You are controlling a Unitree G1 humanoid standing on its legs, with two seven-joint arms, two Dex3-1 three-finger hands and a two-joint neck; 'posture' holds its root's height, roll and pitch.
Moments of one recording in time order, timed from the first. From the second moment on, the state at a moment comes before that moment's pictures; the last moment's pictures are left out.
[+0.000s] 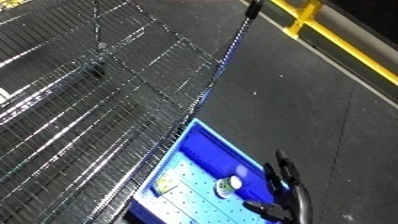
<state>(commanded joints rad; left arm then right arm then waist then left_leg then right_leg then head) -0.19 0.31 -0.13 0.06 -0.83 -0.22 -0.01 -0.11 -0.50 -0.25 0.19 0.76 -0.36 -0.19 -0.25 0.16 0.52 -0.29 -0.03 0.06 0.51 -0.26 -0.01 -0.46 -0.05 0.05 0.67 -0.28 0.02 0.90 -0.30</state>
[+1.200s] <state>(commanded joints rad) -0.23 0.35 -0.09 0.04 -0.76 -0.09 -0.04 -0.29 -0.38 -0.02 -0.07 0.45 -0.30 -0.09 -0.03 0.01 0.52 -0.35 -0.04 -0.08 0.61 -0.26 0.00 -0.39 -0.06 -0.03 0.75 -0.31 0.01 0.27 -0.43</state>
